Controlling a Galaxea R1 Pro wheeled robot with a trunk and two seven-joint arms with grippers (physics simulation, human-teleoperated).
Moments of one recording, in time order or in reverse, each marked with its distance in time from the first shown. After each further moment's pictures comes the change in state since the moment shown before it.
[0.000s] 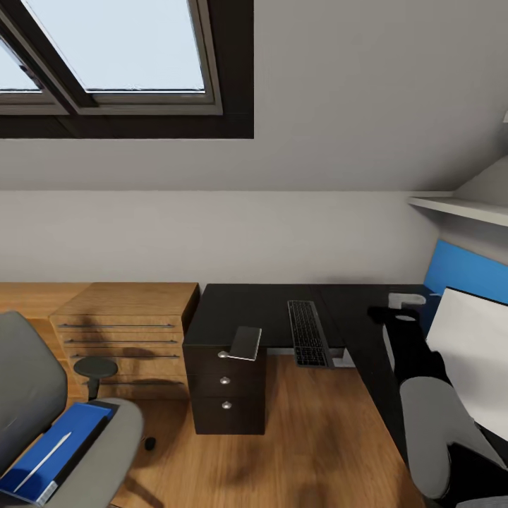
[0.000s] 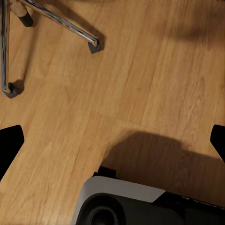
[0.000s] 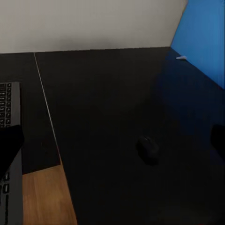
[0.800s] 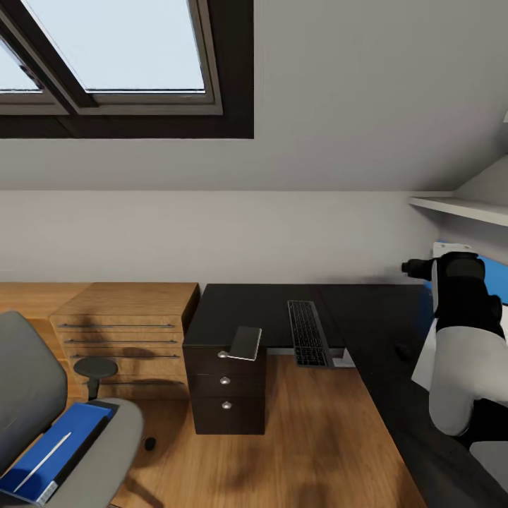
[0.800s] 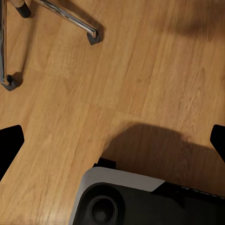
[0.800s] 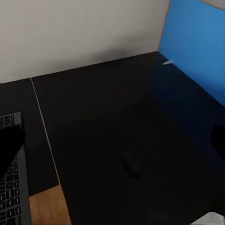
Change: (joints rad) left arm 0.000 -0.003 -0.004 0.029 -0.001 -0.001 0.001; right arm -0.217 -0.126 0.024 -0.219 -0.008 0.487 0.178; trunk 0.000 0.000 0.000
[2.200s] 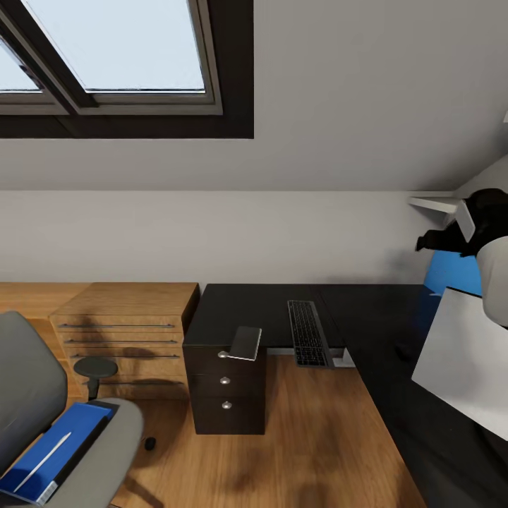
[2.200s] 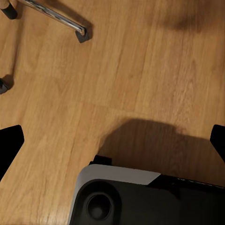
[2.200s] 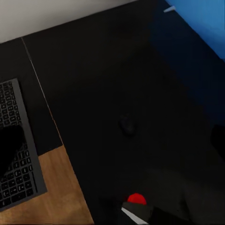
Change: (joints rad) left arm 0.000 -0.002 -0.066 0.012 0.002 -0.001 0.002; right arm -0.515 -0.165 0.032 0.682 0.003 0.154 -0.103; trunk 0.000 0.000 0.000
